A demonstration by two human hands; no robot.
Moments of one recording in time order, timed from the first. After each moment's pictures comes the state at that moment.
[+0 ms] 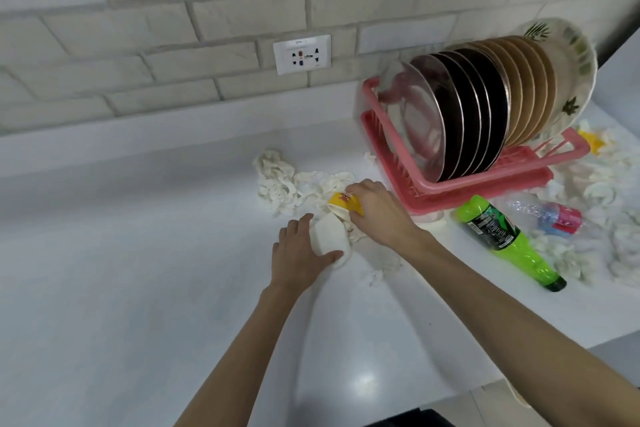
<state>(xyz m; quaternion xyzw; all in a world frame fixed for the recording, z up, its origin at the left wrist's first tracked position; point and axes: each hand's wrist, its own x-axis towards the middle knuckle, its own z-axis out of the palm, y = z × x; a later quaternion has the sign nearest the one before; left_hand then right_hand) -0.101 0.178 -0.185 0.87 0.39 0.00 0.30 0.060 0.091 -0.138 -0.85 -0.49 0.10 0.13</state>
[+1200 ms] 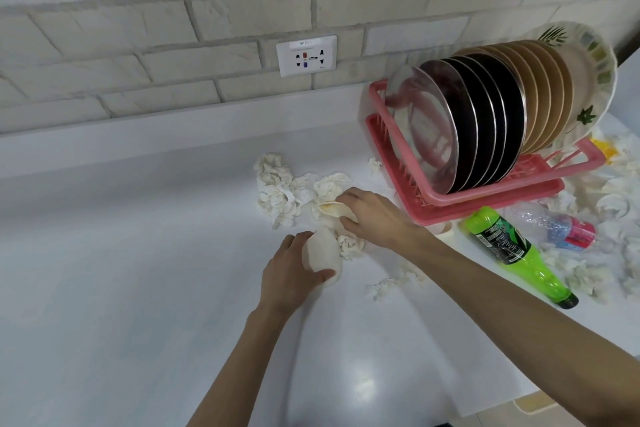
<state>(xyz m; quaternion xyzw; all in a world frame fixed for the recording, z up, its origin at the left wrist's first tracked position) -0.119 0.187 -0.181 0.85 0.39 0.02 0.35 0.078 0.116 -0.148 -0.80 -0.59 0.12 0.07</state>
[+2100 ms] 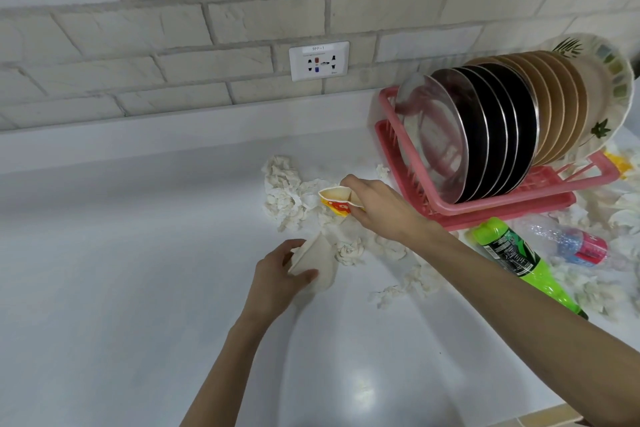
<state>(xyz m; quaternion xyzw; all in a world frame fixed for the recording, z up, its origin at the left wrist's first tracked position) -0.145 0.198 -0.175 0.74 0.41 0.09 0.53 0.086 0.127 -0.124 -0.78 -0.59 0.11 0.16</state>
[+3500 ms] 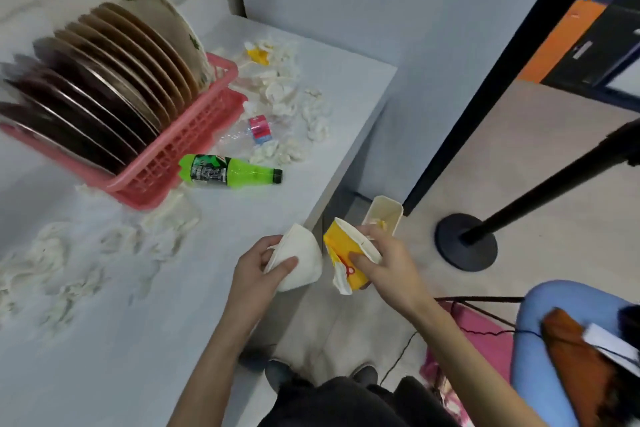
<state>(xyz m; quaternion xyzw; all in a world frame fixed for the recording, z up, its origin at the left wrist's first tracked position) -0.051 -0.106 -0.157 0.75 0.12 -0.11 0.64 -0.052 -0.332 -0.135 -0.82 0.03 0.10 0.56</state>
